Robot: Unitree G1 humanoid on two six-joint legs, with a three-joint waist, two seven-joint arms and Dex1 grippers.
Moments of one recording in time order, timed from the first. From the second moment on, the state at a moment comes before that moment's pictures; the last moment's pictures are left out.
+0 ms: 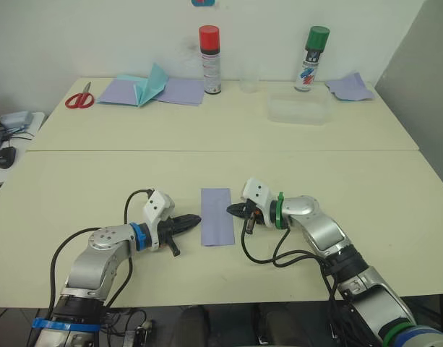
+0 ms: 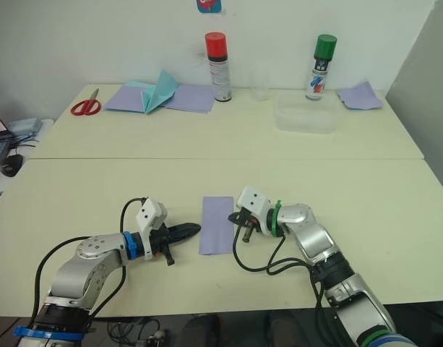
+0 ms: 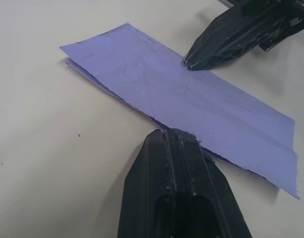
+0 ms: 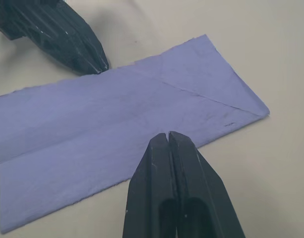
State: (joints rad) left arm -0.17 0.58 0.00 -0.02 -0.36 0.41 -0.95; right arm -0.56 -0.26 0.36 0.17 0.04 0.38 0.87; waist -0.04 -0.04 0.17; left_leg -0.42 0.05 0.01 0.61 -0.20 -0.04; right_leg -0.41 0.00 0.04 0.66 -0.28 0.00
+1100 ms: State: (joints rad) left arm -0.20 0.58 -0.03 0.00 -0.35 0.39 -0.97; right arm -0.52 -0.28 0.37 0.13 0.03 0.40 0.84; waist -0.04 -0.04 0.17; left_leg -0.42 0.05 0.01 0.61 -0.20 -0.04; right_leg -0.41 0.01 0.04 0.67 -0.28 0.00
